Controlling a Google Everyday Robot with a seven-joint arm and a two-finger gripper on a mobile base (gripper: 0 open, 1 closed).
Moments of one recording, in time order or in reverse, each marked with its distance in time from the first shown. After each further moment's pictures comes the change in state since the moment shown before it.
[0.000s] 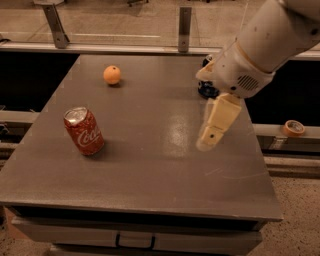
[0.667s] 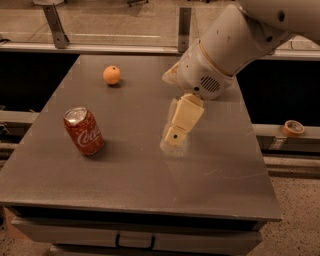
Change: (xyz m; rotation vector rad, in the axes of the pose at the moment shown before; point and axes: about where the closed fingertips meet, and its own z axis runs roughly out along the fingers) arm -0.069 0.012 0.032 -0.075 -0.142 -0.040
